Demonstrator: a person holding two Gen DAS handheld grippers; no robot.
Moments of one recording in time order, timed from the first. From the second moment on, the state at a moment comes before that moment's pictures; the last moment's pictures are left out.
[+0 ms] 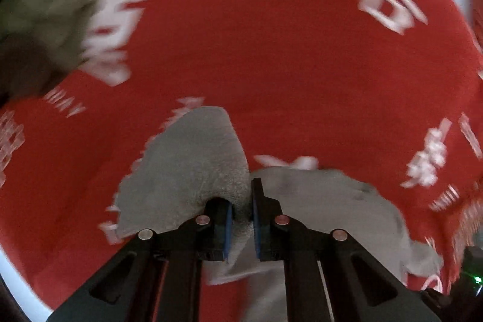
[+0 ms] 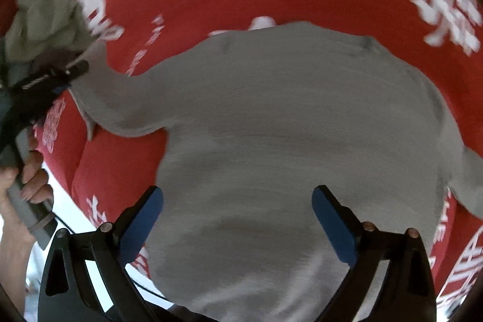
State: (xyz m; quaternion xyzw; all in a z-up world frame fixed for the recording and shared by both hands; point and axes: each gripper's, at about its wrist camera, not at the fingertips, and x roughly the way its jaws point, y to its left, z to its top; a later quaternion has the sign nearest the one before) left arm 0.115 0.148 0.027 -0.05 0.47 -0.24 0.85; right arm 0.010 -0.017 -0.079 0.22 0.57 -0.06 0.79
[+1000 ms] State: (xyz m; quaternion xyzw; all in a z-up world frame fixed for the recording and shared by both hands) left arm 0.085 0.089 -0.059 0.13 0.57 -0.15 0.79; right arm 0.076 -0.113 -0.083 0.13 0.53 -0.03 0.84
